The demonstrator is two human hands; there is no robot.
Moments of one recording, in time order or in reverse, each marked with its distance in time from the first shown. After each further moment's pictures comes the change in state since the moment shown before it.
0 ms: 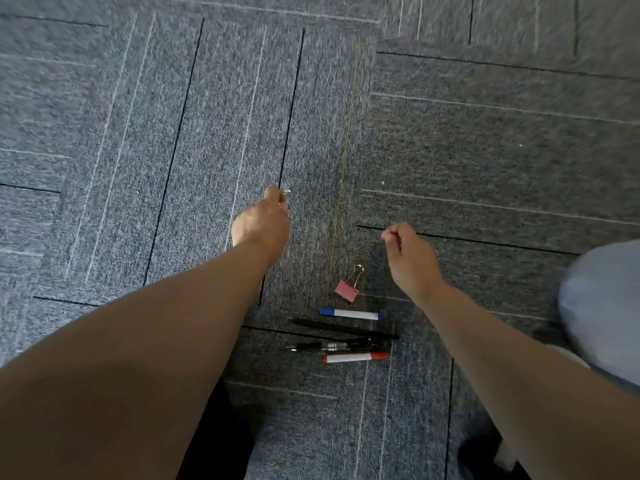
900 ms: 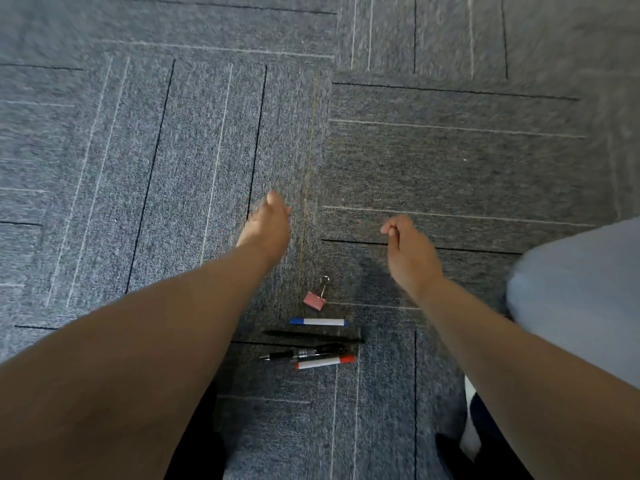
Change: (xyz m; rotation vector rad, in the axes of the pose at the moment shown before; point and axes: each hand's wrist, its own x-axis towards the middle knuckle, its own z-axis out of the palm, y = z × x) left_hand -0.017 0.069 -0.027 -0.150 -0.008 0.097; right_hand -0.018 -0.004 -0.064 0.031 0.109 -0.006
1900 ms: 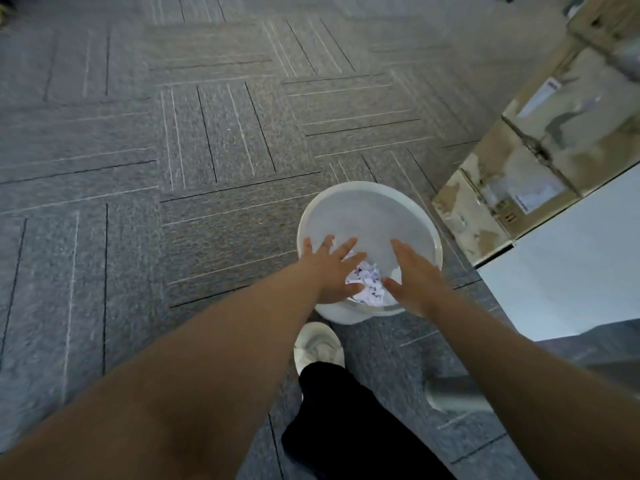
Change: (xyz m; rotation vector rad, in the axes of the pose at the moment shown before) left_hand -0.223 0.342 0.039 0.737 -0.402 0.960; right_hand -0.229 0.109 -0.297 -0.366 0.211 0.241
